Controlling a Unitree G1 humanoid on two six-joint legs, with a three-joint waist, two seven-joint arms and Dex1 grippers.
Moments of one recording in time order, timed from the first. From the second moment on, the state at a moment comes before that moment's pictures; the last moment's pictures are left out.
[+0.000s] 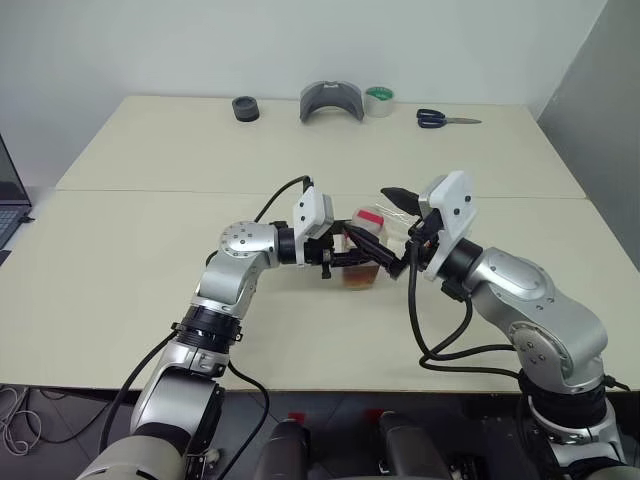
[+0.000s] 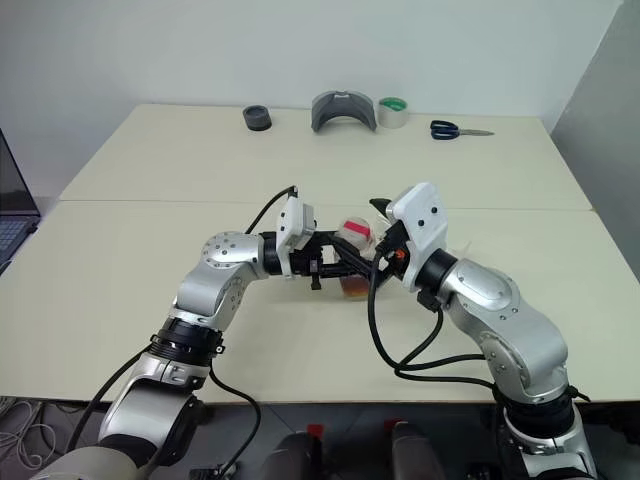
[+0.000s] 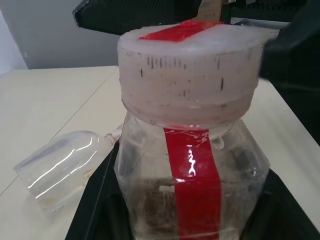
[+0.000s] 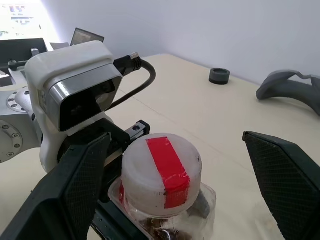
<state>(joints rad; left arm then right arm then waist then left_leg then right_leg) -0.70 0.34 -0.17 0.24 -0.31 0.15 -1.17 -0.46 -0.38 0.10 -0.63 0.50 0.82 0.33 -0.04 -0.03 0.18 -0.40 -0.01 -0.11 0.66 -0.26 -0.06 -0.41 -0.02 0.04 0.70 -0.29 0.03</state>
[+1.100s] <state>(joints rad) -0.72 0.32 -0.19 0.25 -0.31 0.17 -1.25 -0.40 -0.56 -0.08 -0.64 0.64 0.82 0.61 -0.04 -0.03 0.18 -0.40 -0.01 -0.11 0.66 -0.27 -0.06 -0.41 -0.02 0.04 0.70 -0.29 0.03</state>
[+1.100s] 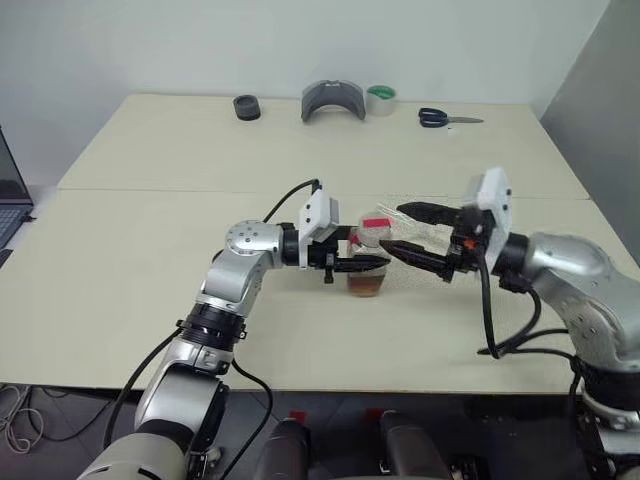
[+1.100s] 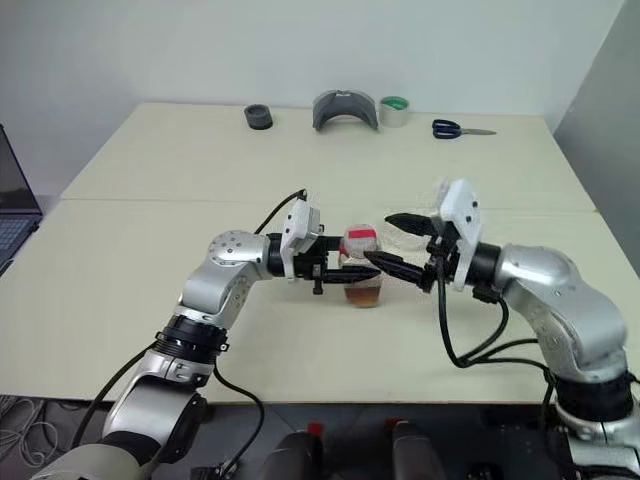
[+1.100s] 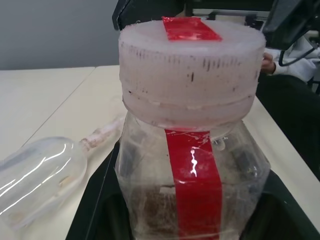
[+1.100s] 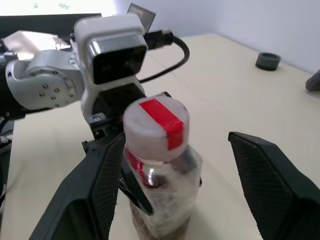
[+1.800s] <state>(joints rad) -0.75 0.30 -0.19 0.33 -0.29 0.12 -1.27 -0.41 -0.33 0.15 -0.73 0.40 0.85 0.24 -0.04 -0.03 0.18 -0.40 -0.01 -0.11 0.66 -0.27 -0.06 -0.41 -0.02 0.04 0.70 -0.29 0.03</state>
